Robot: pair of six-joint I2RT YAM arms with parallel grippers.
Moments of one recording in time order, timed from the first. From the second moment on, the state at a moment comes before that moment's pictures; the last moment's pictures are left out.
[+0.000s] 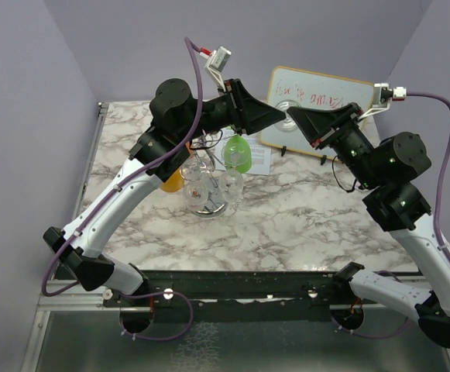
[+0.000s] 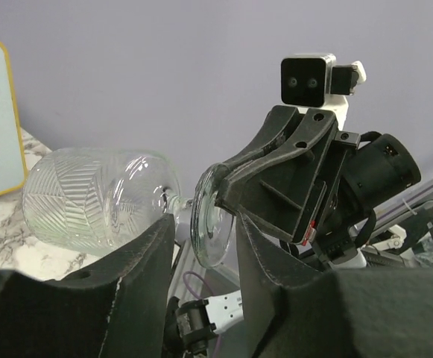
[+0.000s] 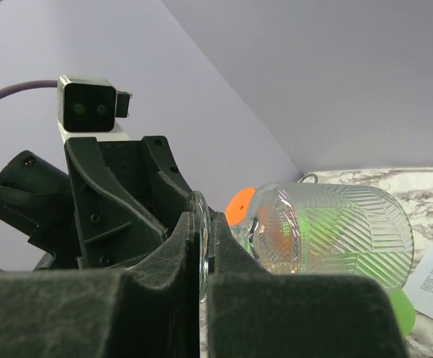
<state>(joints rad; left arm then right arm) -0.72 1.44 1.71 -0.06 0.50 -0.81 0.61 0.95 1.30 -0.02 -0.04 0.70</state>
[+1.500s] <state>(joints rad) -0.55 1.53 1.73 -0.02 0.71 -0.92 0.61 1.02 1.29 0.03 0.03 0.70</state>
